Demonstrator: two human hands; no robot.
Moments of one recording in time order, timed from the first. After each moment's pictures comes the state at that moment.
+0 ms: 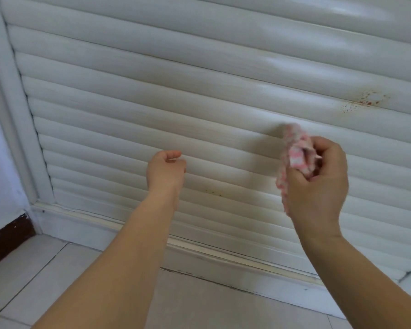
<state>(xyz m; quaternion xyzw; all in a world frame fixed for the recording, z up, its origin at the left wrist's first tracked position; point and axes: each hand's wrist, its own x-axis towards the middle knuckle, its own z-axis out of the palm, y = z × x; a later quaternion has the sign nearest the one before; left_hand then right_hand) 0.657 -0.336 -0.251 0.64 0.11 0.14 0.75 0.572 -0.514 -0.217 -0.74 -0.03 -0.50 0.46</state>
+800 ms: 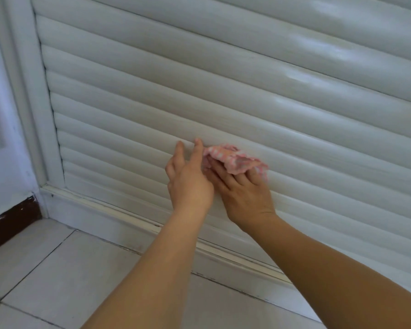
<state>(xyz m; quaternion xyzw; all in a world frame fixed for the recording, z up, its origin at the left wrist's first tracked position) 0.663 -0.324 -0.289 0.85 0.05 0.19 0.49 0.690 -0.463 -0.313 -0.82 -0.28 -0.44 -0.24</state>
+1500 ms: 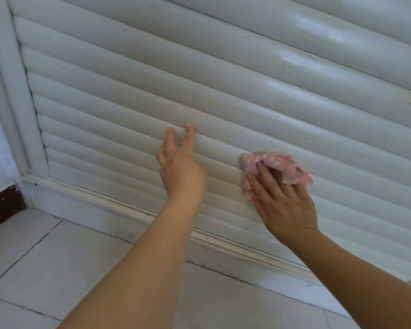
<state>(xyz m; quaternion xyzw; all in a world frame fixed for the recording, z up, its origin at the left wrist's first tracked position) 0.667 -0.331 -0.293 0.83 0.07 0.21 0.50 0.651 -0.556 -0.326 -0.82 -0.23 -0.44 -0.27</state>
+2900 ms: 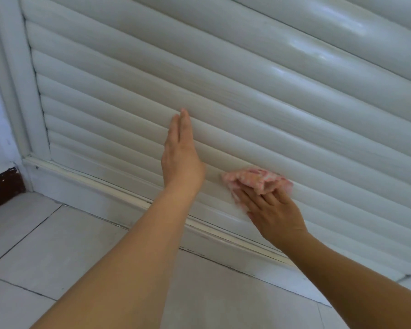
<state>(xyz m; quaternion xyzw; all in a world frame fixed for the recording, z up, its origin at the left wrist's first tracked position) 0.669 -0.315 -0.303 0.84 0.00 0.24 0.49 0.652 -0.555 -0.360 -0.81 -0.29 -0.34 -0.38</state>
